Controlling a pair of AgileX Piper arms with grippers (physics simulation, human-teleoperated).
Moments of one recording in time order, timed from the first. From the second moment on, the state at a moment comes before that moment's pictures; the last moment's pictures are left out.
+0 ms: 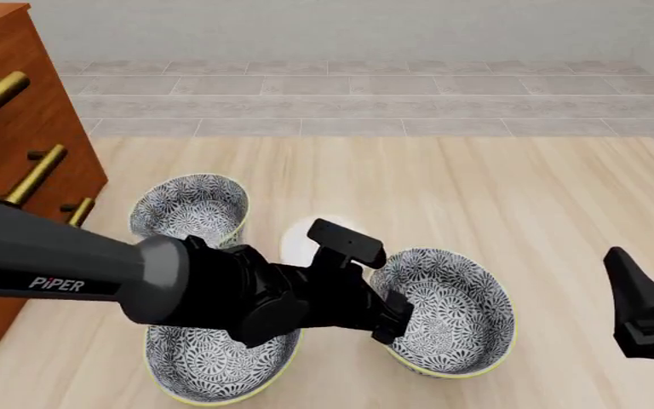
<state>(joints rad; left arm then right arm) -0.95 1.83 -0.88 -0.13 -0.33 0.02 0.25 0.00 -0.18 -0.07</state>
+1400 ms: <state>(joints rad) -0.94 1.66 -0.84 -0.14 -0.30 0.02 0.25 0.00 -0.17 -0.07</state>
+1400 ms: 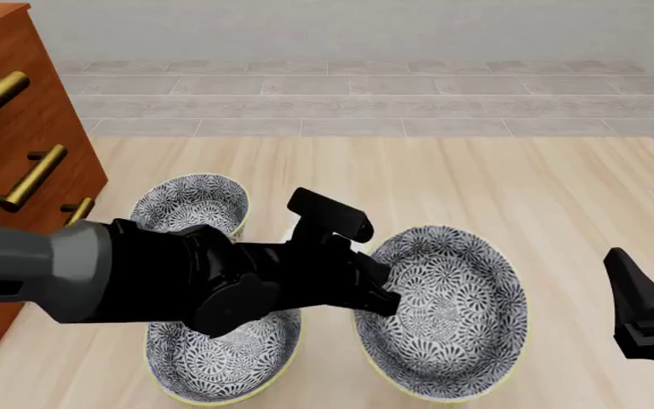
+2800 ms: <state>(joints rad) -0.83 1.33 -0.90 0.13 -0.17 0.02 0.11 0.00 -0.04 -0.07</state>
